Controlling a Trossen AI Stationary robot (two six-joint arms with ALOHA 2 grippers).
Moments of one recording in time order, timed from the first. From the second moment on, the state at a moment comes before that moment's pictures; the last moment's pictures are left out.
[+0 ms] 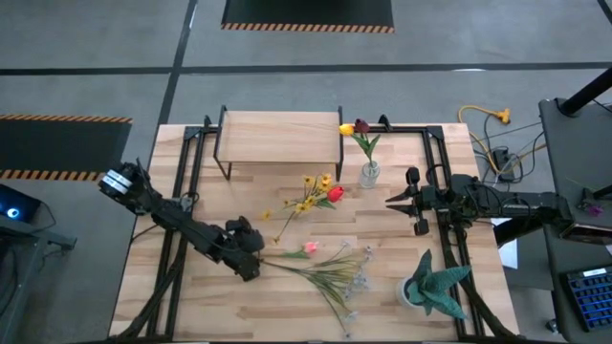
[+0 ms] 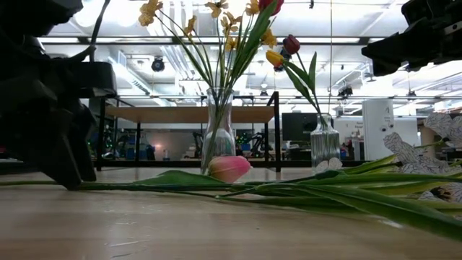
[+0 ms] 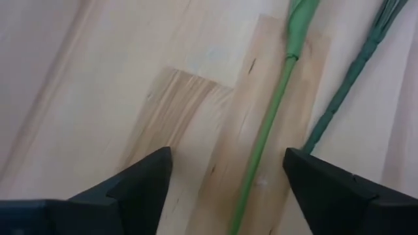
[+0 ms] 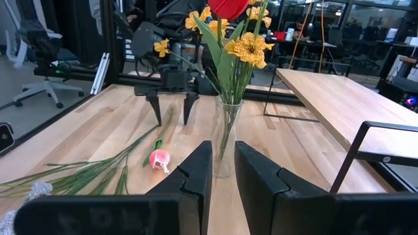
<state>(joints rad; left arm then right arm) -0.53 1.58 0.64 -0.27 -0.35 -0.82 -0.06 0.22 0.16 -0.02 -0.13 -0.08</state>
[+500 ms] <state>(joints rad) -0.53 1.65 0.71 -0.26 -0.30 -0.82 -0.06 0.22 0.16 -0.02 -0.13 -0.08</state>
